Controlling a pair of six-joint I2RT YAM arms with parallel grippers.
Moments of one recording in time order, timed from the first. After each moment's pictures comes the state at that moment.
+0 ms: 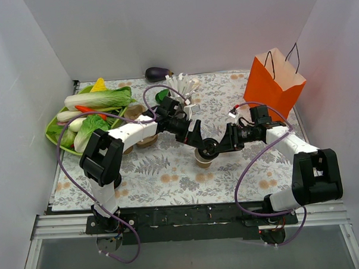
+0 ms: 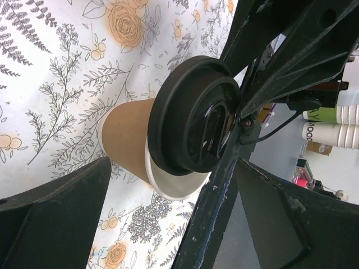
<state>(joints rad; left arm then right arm) -0.63 1.87 1.34 -0.34 0.85 -0.25 0.16 1.42 0.82 -0.46 -1.00 0.18</state>
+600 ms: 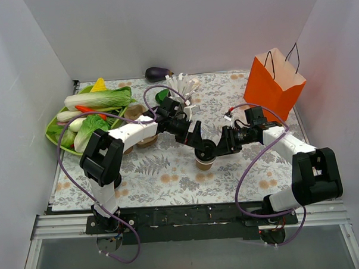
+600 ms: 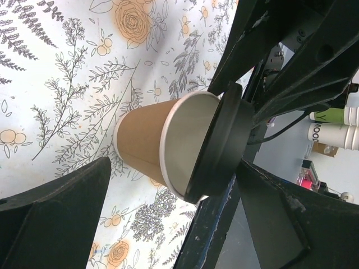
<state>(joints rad) -0.63 1.87 1.33 -0.35 0.82 -0.25 0.22 1.43 0.82 -0.48 -0.94 0.15</state>
